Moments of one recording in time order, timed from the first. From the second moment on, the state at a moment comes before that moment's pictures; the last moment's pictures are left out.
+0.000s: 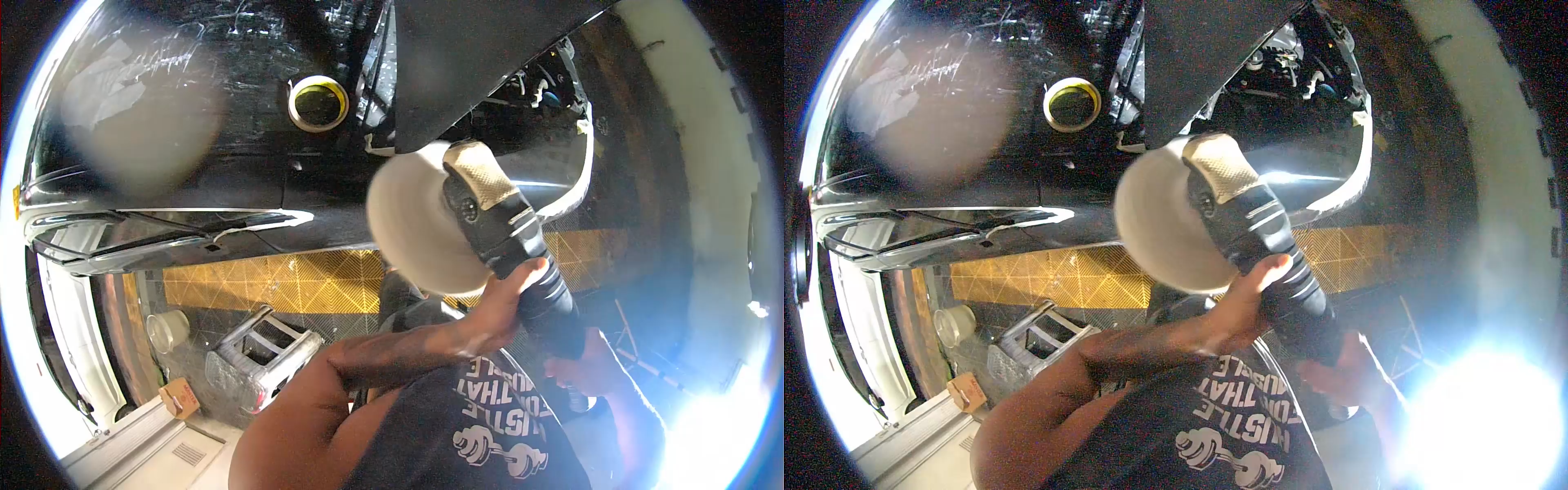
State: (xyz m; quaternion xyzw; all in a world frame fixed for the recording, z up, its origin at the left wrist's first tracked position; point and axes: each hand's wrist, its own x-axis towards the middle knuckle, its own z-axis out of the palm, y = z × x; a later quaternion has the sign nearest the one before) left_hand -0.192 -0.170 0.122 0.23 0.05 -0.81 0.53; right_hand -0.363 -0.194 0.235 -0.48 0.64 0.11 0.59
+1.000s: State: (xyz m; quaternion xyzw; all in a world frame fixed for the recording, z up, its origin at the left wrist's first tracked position) left_hand -0.187 -0.149 0.122 0.25 0.06 -0.80 0.54; right_hand -0.371 -0.177 0.207 -0.56 0.58 0.16 0.57
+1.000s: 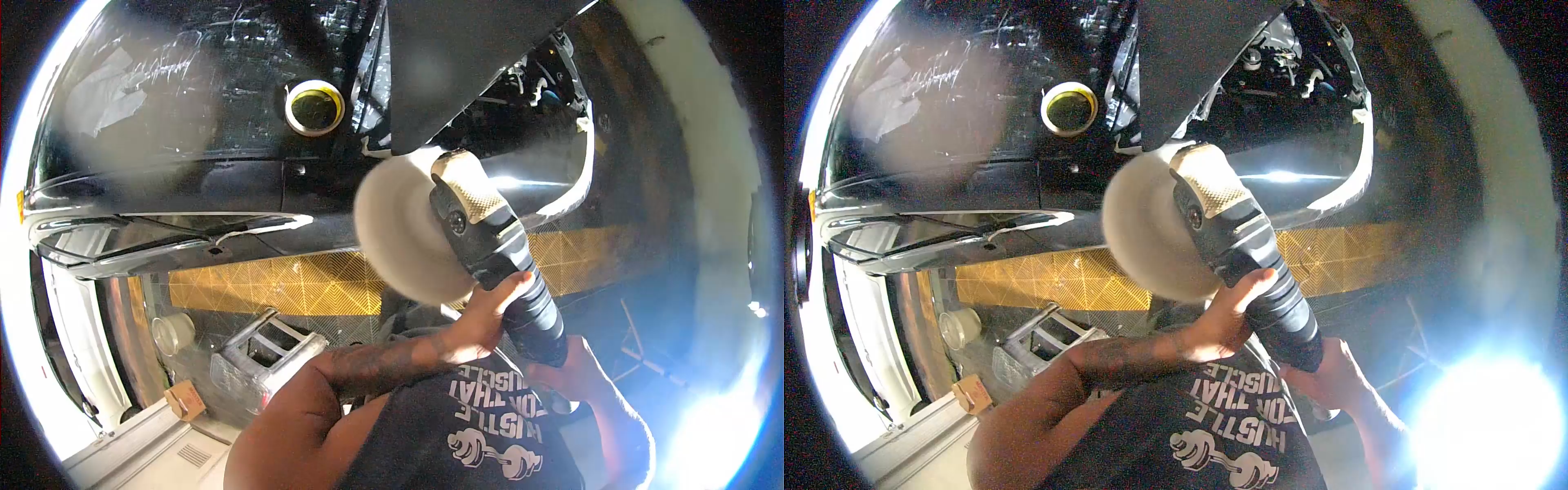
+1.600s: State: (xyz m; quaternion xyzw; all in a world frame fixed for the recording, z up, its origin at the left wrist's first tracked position) left_hand -0.176 -0.146 0.126 0.26 0.06 -0.80 0.54; right_hand -0.363 -0.169 0.216 -0.58 0.61 0.13 0.52
